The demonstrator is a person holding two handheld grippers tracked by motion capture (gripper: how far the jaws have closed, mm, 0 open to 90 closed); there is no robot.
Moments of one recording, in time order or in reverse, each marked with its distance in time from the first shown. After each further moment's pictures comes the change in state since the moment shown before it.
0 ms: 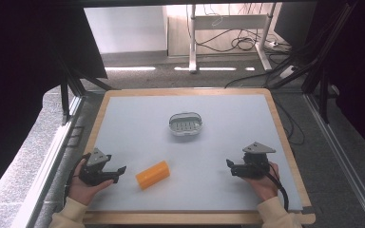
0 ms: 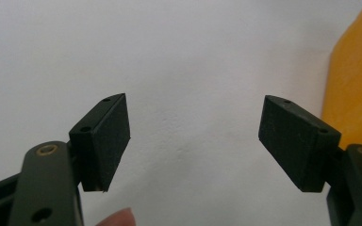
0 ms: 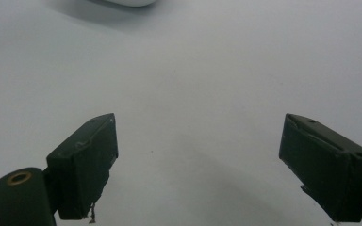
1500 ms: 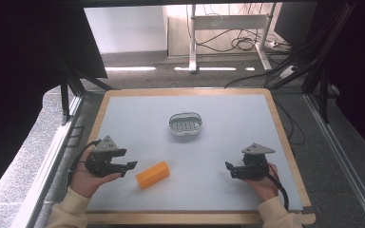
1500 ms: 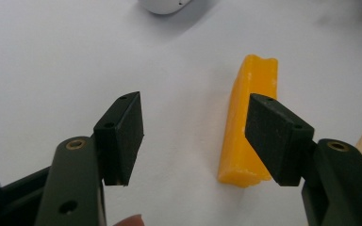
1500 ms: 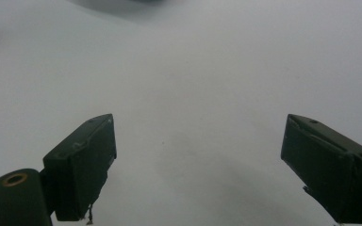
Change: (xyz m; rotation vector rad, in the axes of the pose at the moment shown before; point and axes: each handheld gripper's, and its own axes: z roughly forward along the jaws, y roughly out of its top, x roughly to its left) left arm -0.029 0.069 -0.028 0.055 -0.178 0.098; right arm 0.001 -0.003 0.002 0.020 0.044 -0.010
